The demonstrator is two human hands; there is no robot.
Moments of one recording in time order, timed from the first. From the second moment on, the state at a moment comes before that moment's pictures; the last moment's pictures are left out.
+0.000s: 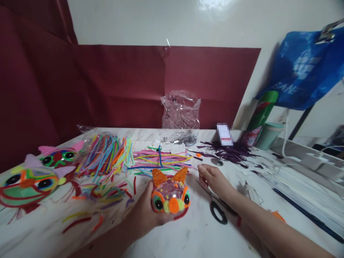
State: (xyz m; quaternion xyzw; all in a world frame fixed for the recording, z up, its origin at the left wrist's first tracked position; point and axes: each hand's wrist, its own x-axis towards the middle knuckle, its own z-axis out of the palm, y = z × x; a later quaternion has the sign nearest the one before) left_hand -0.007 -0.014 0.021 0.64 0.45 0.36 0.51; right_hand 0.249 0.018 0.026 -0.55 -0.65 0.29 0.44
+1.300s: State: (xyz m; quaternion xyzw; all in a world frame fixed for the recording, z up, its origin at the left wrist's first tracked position) left_hand -0.010 0.001 0.010 0.64 0.35 0.39 0.57; right_hand 0.213 -0.008 0.035 -0.38 -0.58 0.48 0.54
